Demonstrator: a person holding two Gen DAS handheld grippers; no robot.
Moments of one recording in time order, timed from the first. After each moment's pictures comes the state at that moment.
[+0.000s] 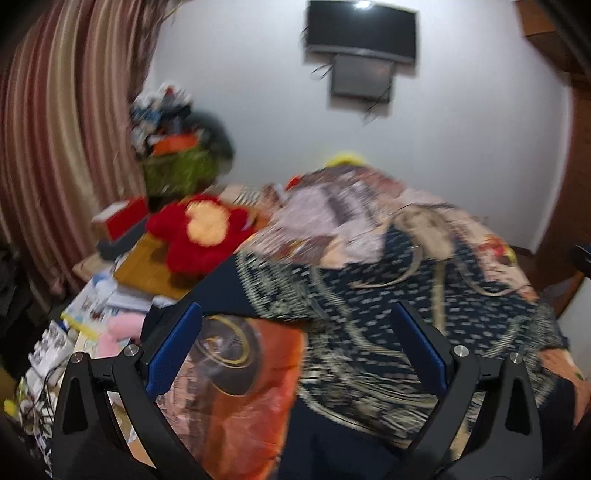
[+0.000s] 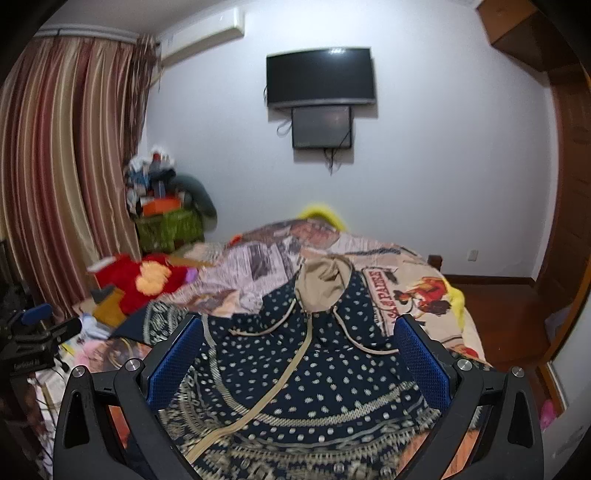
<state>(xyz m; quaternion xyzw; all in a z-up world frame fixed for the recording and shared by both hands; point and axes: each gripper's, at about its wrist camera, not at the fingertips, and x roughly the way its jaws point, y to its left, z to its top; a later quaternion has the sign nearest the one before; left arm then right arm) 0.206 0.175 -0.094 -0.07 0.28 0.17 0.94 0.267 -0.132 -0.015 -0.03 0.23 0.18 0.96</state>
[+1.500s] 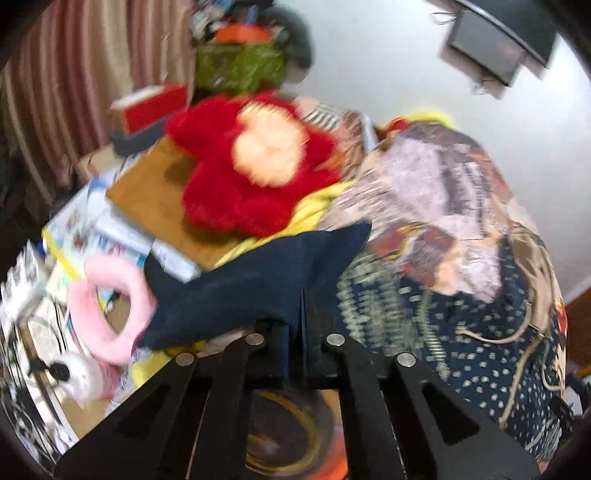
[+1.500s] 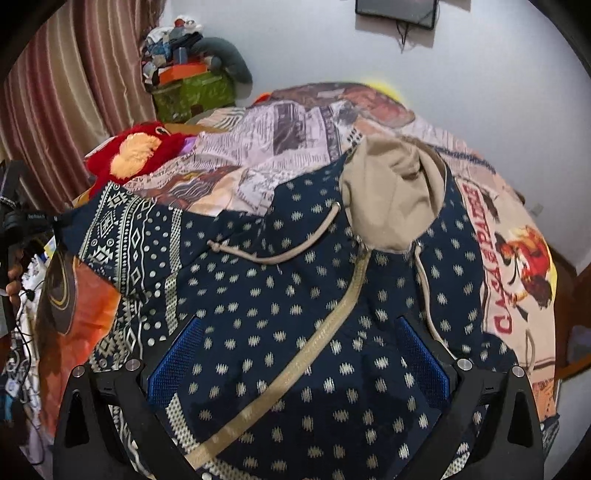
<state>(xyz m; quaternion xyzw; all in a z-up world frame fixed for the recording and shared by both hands) 0.344 0.341 -0.172 -0.22 0.40 0.24 0.86 0.450 -0.046 -0.148 -0.13 0.45 0.26 0.85</state>
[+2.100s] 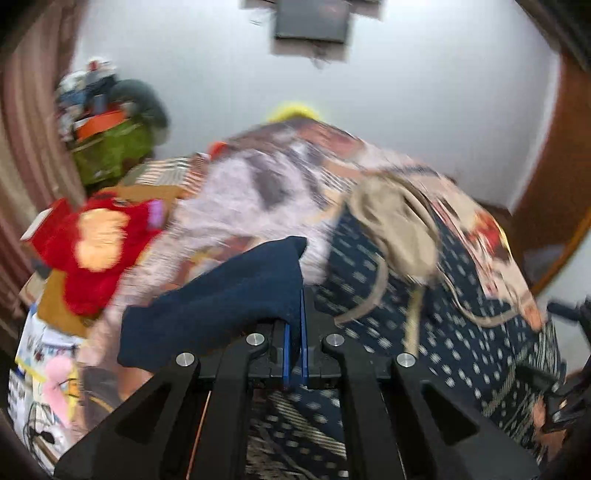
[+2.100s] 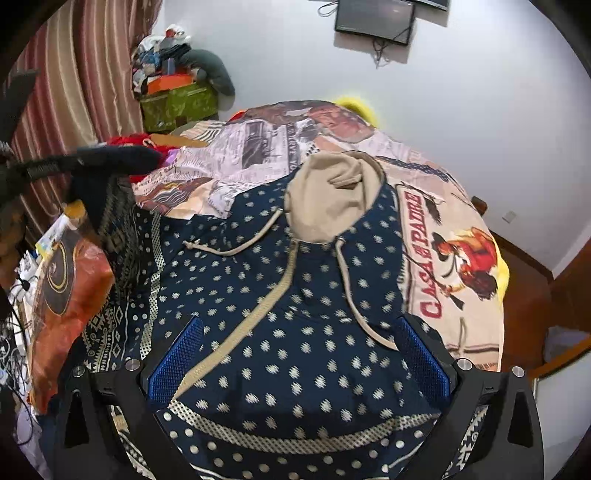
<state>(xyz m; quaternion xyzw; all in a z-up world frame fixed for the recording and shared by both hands) 0.425 0.112 -0.122 -0.05 0.39 0.05 0.92 0.423 -0.122 -0.104 -0.13 0.41 0.23 0.87</state>
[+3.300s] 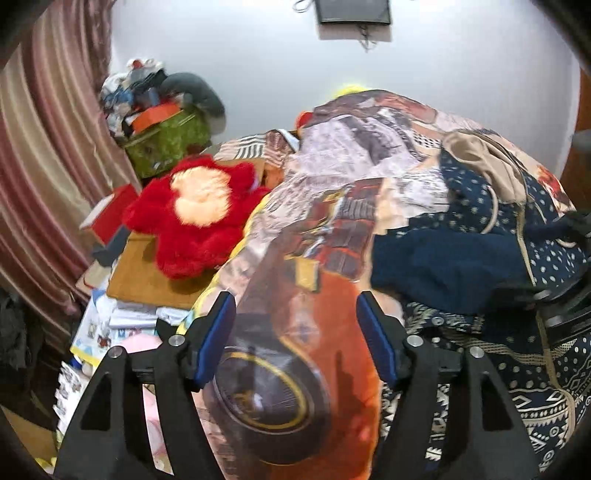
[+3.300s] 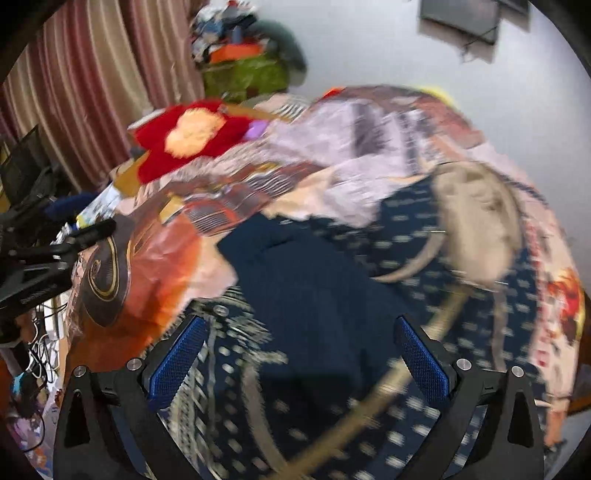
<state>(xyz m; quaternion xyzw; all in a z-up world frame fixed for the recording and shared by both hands) 0.310 0.261 -0.154 0.00 0.40 0.15 0.91 0.422 0.069 -0.160 -0.17 0.46 0.34 0.80</state>
